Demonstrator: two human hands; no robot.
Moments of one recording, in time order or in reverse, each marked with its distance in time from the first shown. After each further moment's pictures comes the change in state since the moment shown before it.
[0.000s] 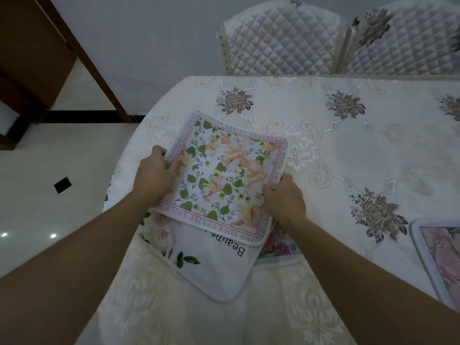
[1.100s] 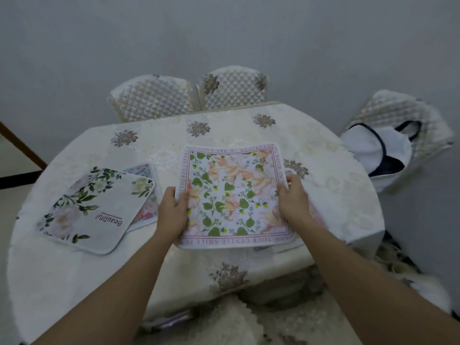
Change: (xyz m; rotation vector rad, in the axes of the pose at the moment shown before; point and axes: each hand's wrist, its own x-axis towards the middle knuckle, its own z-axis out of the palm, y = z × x) left_hand -0.359 0.301 0.076 -0.533 -0.139 0.149; right_hand -0.211 0.246 -0.363 0.302 0.412 -0.040
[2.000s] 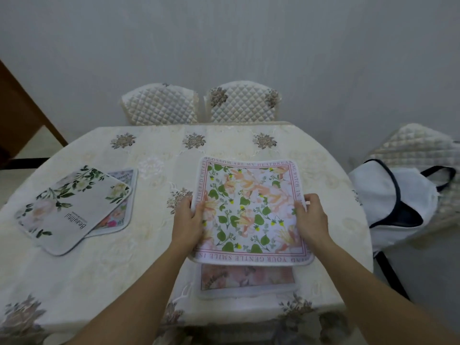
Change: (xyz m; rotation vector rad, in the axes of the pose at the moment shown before) left_hand 0.004 0.080 0.178 -0.006 0.142 -0.118; right_hand 0.149 0.076 -0.118 -0.024 -0.135 -0.027
